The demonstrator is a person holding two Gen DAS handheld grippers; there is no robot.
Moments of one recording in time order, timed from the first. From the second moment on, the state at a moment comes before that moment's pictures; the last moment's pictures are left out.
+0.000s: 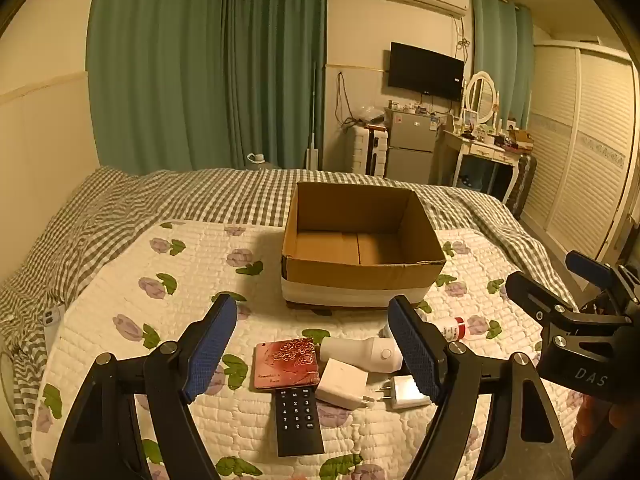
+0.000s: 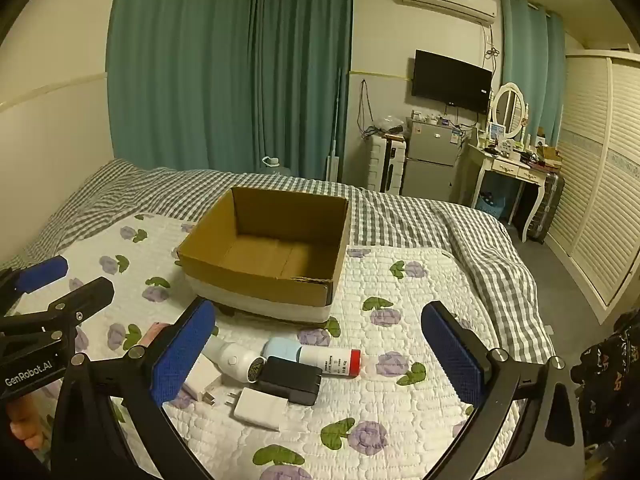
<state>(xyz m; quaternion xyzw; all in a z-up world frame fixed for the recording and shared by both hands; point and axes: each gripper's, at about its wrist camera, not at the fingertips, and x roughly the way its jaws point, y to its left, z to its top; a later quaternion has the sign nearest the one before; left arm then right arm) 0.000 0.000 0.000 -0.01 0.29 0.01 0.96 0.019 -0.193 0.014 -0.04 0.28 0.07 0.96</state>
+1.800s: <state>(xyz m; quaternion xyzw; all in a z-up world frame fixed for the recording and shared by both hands) -0.001 0.004 -0.002 -0.01 0.29 0.02 0.96 0.018 -0.192 0.008 -0.02 0.28 0.07 0.96</state>
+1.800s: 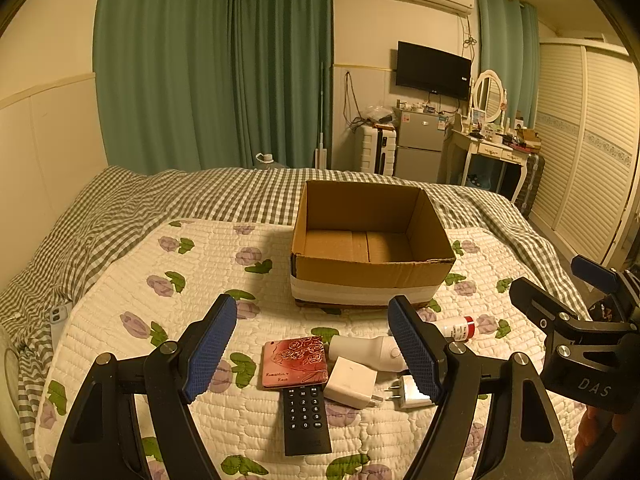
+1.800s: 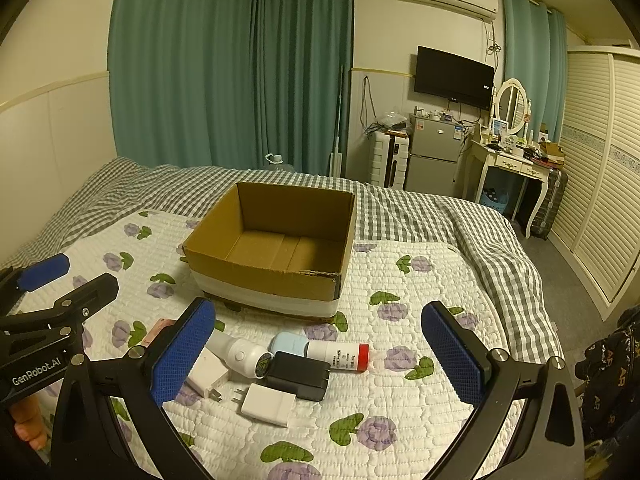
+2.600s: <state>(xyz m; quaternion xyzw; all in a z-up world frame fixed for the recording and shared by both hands) -0.001 0.005 -0.002 -0.01 0.29 0.02 0.96 0.017 -0.190 0.008 -0.03 0.28 0.07 0.96</state>
